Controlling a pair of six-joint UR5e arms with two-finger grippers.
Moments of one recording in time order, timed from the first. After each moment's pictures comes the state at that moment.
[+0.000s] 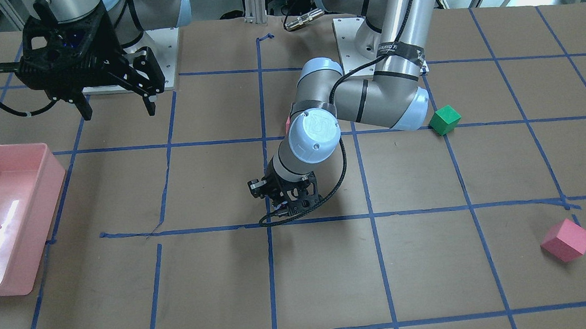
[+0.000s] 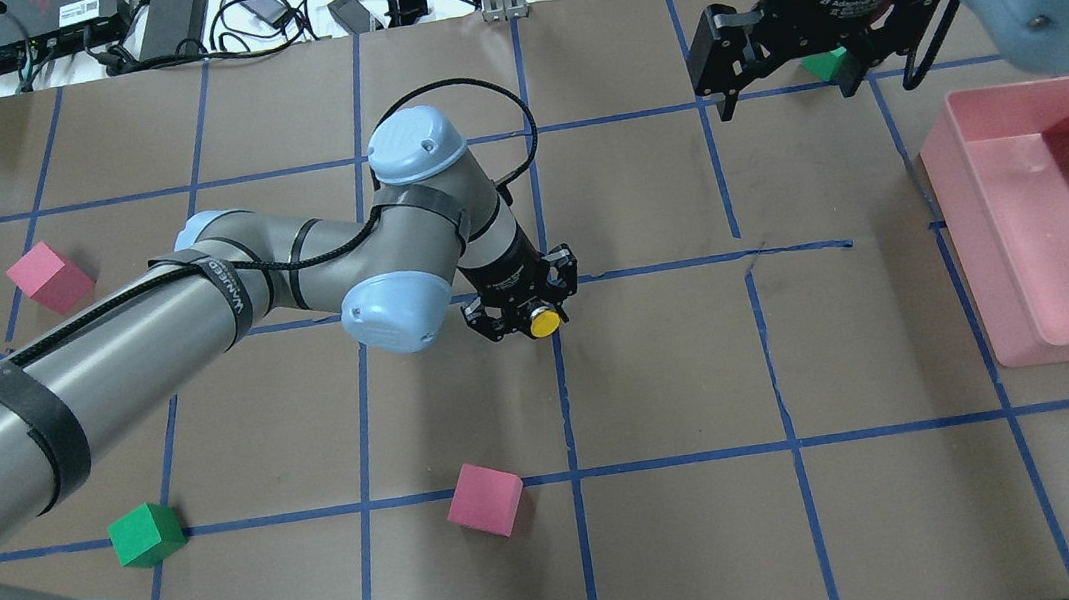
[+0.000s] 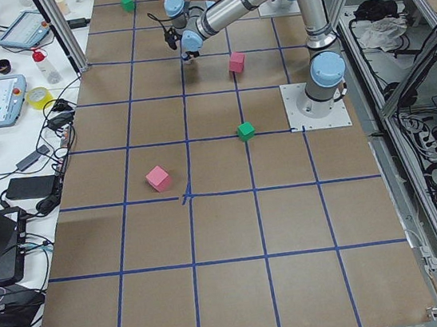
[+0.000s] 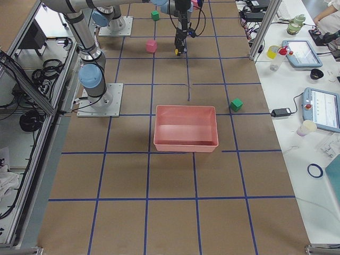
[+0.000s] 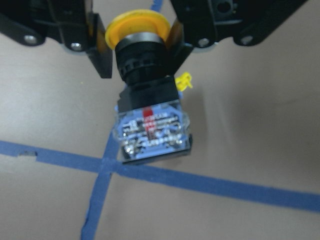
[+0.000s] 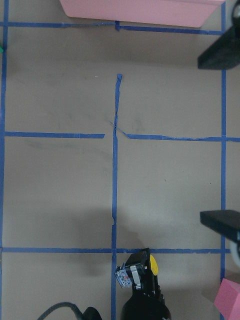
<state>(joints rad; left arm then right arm) -1.85 -2.03 -1.79 -0.99 1.21 -0.66 1.66 -1.59 1.52 -1.62 -1.60 0.06</state>
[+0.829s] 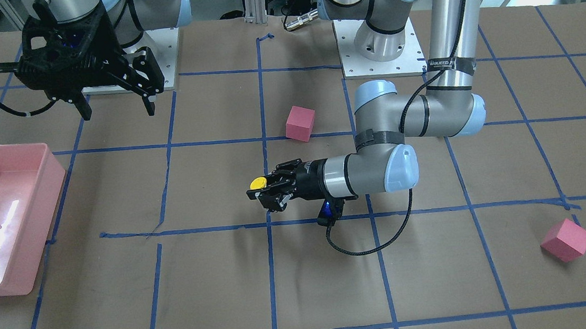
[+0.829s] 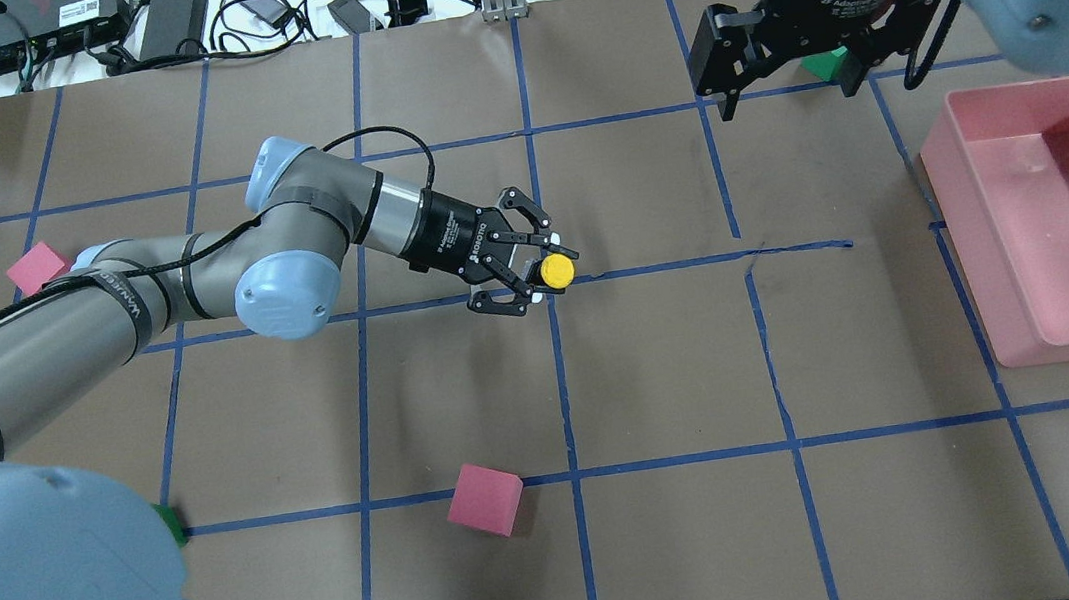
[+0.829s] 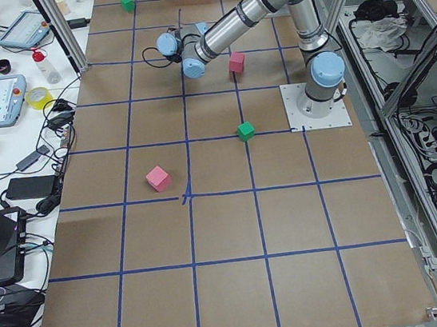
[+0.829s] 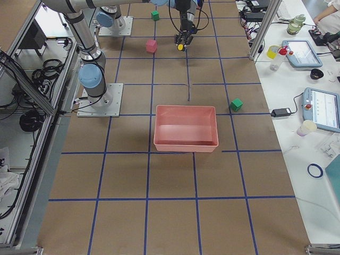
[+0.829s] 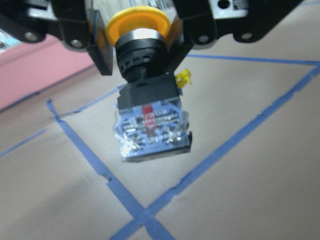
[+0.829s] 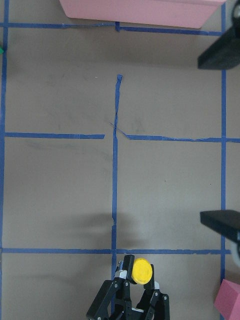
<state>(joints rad) -1.63 -2.06 -1.86 -1.10 0.52 -0.83 1.66 -1.59 1.52 -1.62 -1.60 0.06</state>
